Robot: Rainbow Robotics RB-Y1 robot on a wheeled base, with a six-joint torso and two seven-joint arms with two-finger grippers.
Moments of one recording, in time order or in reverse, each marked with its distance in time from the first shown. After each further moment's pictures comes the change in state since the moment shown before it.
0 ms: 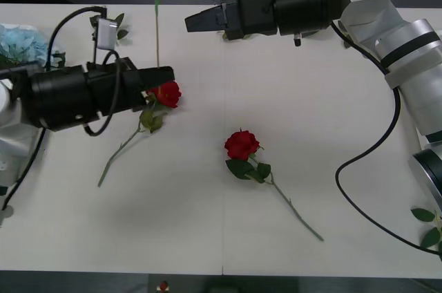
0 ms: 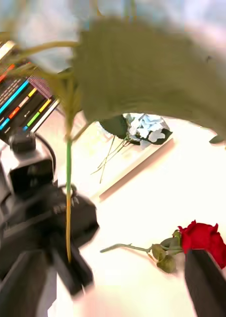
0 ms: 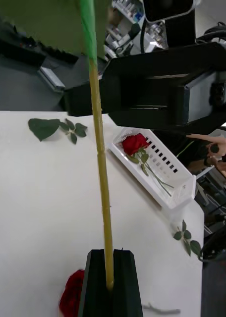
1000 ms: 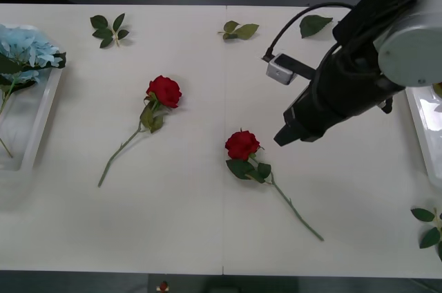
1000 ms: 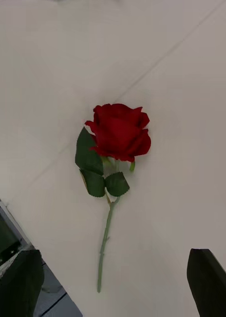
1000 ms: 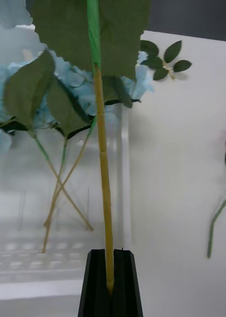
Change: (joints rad) right arm 0.000 -0.625 0.603 -0.751 0.378 0.068 -0.762; left arm 0.543 0.376 0.731 -0.001 -0.241 0.097 0.180
